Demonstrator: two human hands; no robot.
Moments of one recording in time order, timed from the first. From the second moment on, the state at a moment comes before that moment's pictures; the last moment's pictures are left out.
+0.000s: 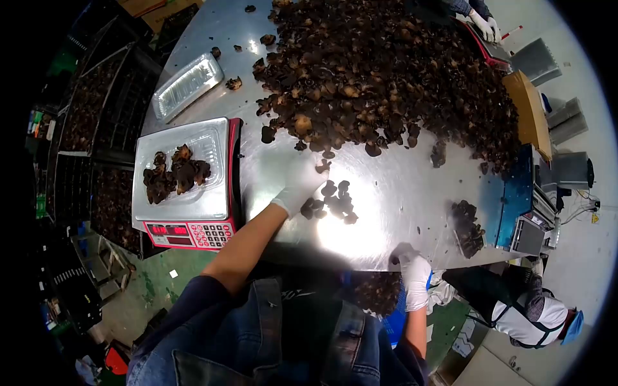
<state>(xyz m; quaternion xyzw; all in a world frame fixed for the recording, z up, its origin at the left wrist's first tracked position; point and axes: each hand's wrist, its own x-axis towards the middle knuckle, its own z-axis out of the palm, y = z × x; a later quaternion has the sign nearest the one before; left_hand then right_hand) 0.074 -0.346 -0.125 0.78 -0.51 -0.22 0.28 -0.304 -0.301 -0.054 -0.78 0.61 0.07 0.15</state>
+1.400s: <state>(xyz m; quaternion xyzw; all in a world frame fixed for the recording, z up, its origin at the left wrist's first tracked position) 0.096 -0.296 -0.100 0.64 -0.61 -0.26 0.39 -0.125 -0.347 -0.084 -0.88 0.42 -0.16 0.16</state>
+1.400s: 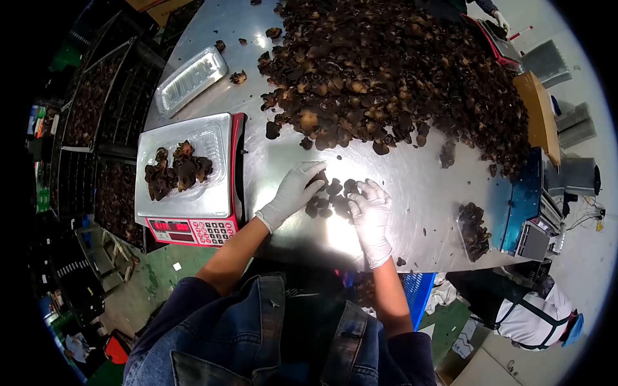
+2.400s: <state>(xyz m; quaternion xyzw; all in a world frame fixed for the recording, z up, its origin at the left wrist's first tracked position) 0.041 -0.301 -0.159 0.65 -0.69 0.02 0.32 -0.119 -0.341 -0.122 -0.84 0.39 -0.21 0.32</state>
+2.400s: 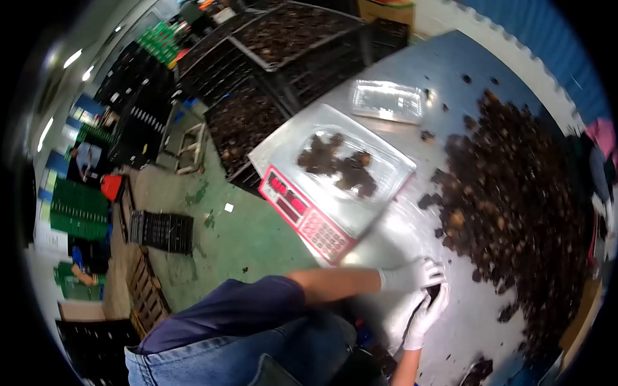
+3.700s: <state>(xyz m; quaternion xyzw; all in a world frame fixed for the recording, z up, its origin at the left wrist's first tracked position) 0.344 -0.131 0.013 0.80 -0.43 -0.04 0.42 0.228 -0.322 0.003 -0.76 0.15 -0.16 0.62</state>
